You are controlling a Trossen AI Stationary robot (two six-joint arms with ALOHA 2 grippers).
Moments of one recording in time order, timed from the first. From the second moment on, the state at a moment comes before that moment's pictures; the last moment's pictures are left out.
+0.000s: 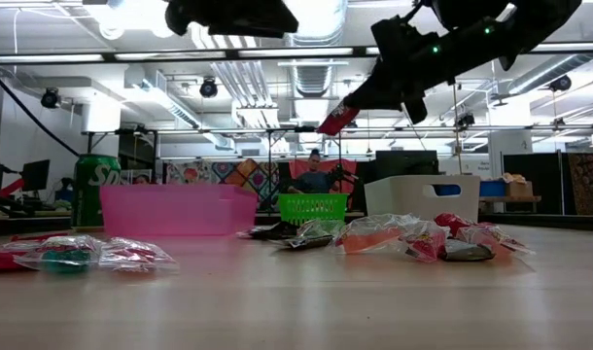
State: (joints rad) left arm -0.47 1.63 0.96 0.39 -1.12 -0.02; right arm -0.12 1.29 0.62 0.39 0.29 0.29
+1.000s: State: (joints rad) left arm -0.48 1.20 0.60 0.40 -1.14 -0.11; right arm -0.26 1.69 0.83 0.42 0.28 0.21
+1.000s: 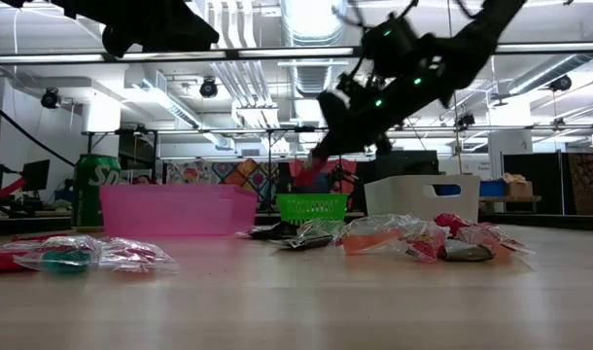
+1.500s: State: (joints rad) left arm -0.52 1.21 0.59 0.31 -1.14 -0.24; right arm -0.28 1.83 1.06 0.03 0.34 0.21
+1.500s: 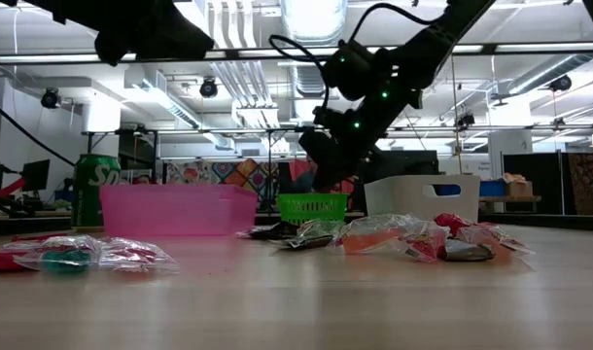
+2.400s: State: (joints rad) left arm -0.55 1.21 0.59 0.04 -0.50 -0.76; right arm -0.21 1.77 1.36 -0.41 0.11 0.10
